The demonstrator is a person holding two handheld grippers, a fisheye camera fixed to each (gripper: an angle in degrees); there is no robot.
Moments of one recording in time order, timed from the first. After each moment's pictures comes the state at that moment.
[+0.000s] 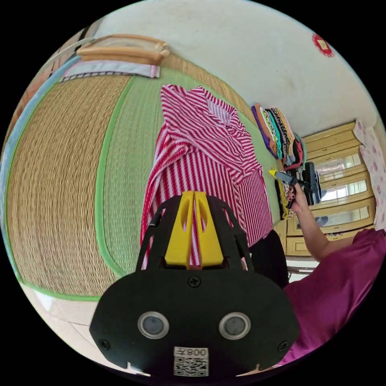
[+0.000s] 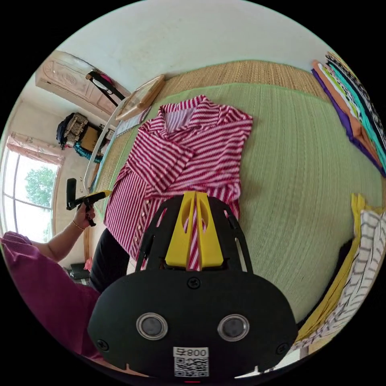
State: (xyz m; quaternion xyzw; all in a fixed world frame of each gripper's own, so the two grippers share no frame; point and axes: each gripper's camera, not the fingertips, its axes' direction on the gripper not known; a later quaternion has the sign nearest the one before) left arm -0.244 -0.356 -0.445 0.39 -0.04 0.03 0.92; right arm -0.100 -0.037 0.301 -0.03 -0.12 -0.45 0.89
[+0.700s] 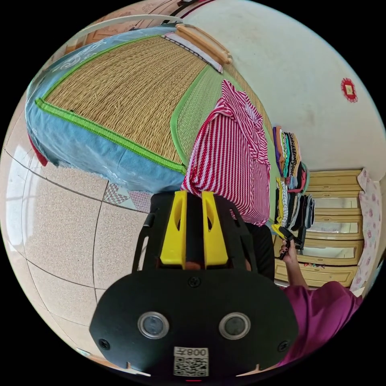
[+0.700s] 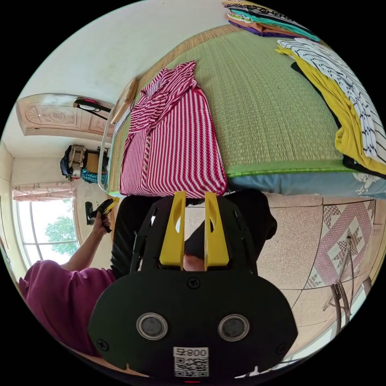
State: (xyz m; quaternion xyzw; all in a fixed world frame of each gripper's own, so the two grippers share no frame) left arm -0.323 -0.051 -0.377 0.41 0.04 -0.09 0.90; right arm 0.203 0.140 0.249 -0.07 -0.18 -0.30 0.93
